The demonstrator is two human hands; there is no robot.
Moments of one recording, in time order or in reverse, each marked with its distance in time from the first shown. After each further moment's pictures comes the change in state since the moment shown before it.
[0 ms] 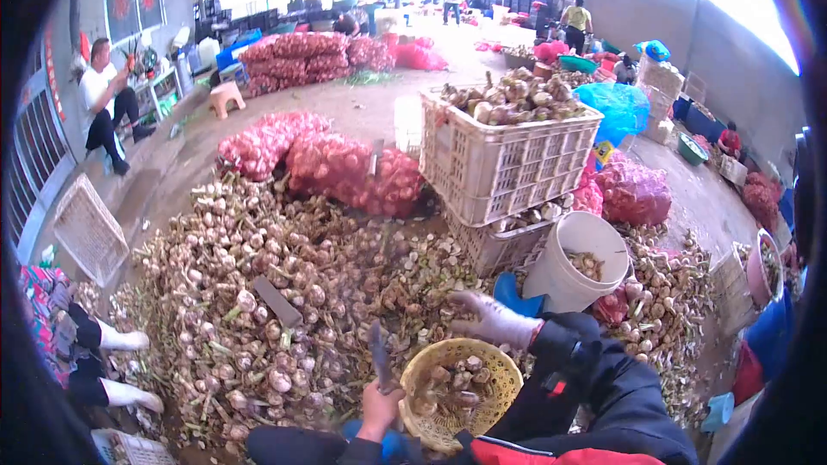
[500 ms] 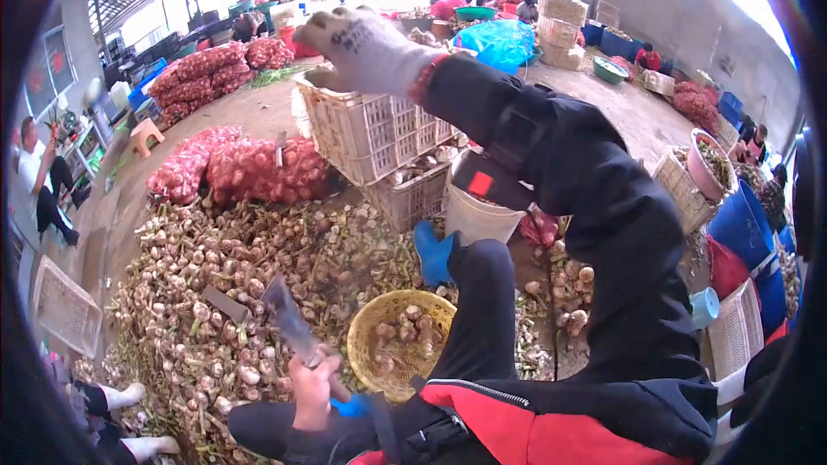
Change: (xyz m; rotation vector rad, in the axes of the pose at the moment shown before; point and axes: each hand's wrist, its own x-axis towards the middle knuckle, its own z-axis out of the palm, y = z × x) left_hand -0.090 0.121 -0.002 -0.325 -0.085 0.053; right_hand 0.042 -0.194 -0.246 -1.096 0.627 -0.540
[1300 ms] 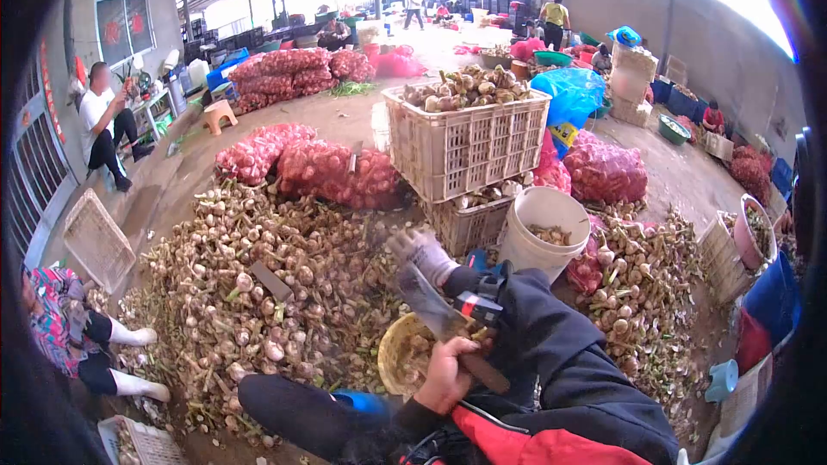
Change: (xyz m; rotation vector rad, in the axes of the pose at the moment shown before) left_hand -0.031 -0.044 0.124 -0.839 -0.442 -0.502; right_hand -0.191 -0.178 0.191 0.061 -0.292 0.018
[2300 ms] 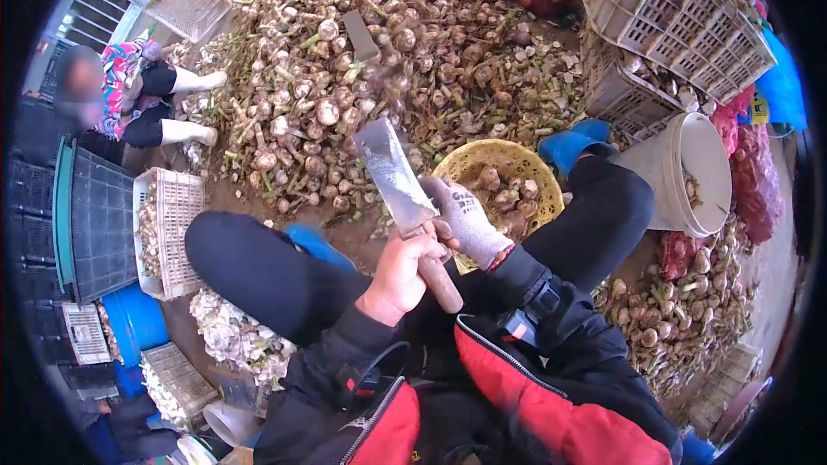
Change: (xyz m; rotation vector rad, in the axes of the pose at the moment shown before) left_hand -0.042 -0.001 -0.060 0.100 0.670 0.444; right_hand -0.116 -0.146 0.005 1.554 -0.544 0.179
